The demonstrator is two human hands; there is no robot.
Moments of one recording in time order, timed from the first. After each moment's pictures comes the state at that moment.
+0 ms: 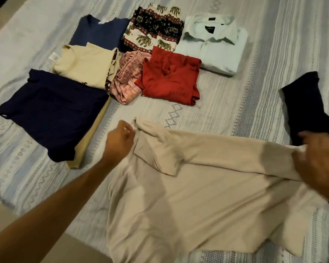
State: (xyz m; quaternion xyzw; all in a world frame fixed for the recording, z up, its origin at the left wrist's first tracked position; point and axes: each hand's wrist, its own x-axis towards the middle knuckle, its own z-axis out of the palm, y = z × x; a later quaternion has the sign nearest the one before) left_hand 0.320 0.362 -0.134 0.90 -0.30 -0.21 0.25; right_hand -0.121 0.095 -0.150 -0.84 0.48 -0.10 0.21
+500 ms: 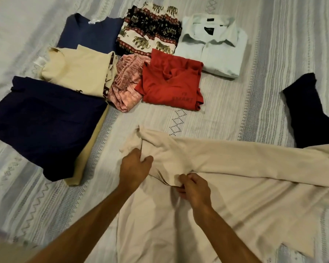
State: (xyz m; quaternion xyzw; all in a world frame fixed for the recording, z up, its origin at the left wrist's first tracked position) left_hand 0.291 0.368 -0.153 0.90 -0.24 -0.31 0.19; right_hand 0.097 0.319 -0.145 -0.35 0.68 -0.11 0.63
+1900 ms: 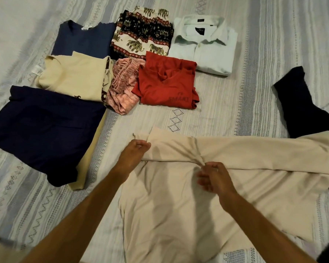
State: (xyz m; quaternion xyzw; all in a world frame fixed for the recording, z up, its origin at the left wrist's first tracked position) left_hand 0.335 0.352 -0.152 0.79 -0.13 -0.50 0.32; right_hand 0.056 0.277 -0.133 -0.34 0.68 -0.12 0.64
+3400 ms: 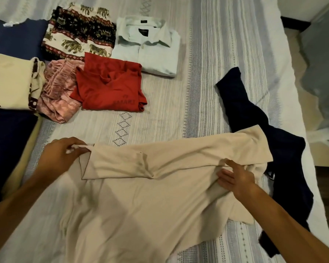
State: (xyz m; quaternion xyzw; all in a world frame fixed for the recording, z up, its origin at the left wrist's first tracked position) left_hand 0.378 0.338 -0.148 0.82 -0.48 -0.25 0.17; right_hand -0.139 0.179 -0.140 -0.13 0.78 -0.26 0.55
